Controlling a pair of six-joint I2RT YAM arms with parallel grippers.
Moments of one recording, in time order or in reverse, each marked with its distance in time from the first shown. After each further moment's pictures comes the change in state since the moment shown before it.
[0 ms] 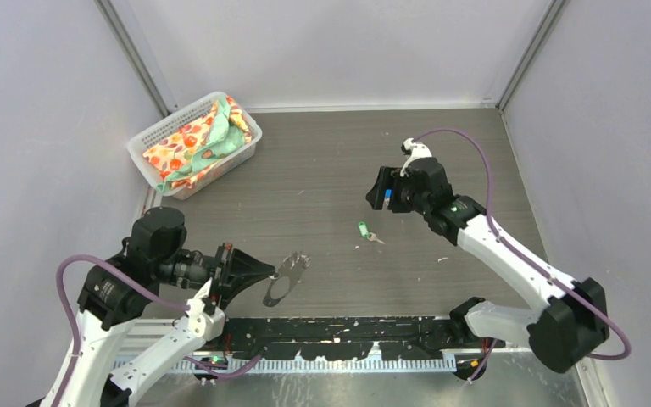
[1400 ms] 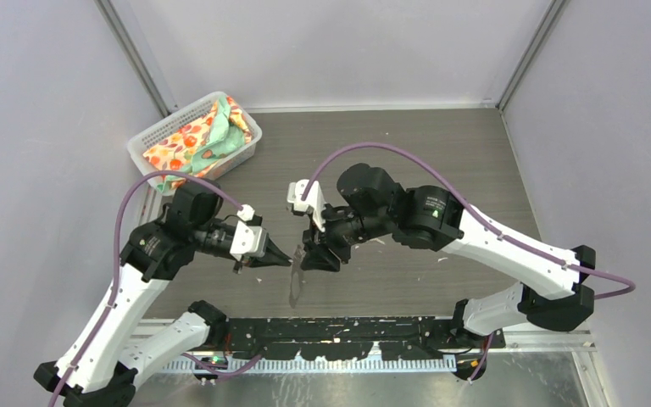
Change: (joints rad) left arm 0.000 0.183 -0.051 0.163 0.000 -0.717; right arm 0.622 0.238 0.733 -0.494 -0.391 -0.492
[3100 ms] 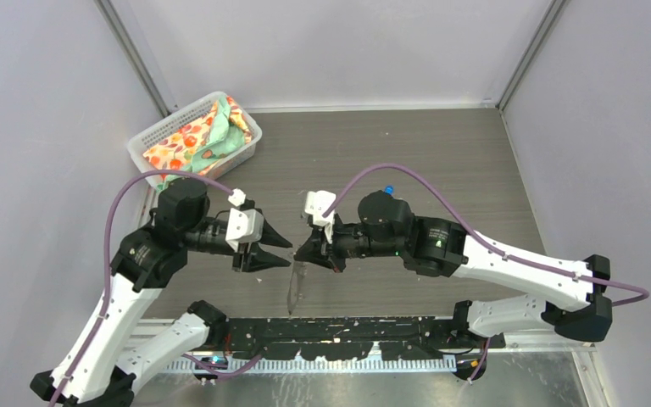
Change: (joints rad) left arm 0.001 -0.034 0.008 0.150 -0.052 -0.301; right arm 0.060 -0.157 -0.356 0.441 0.143 0.014
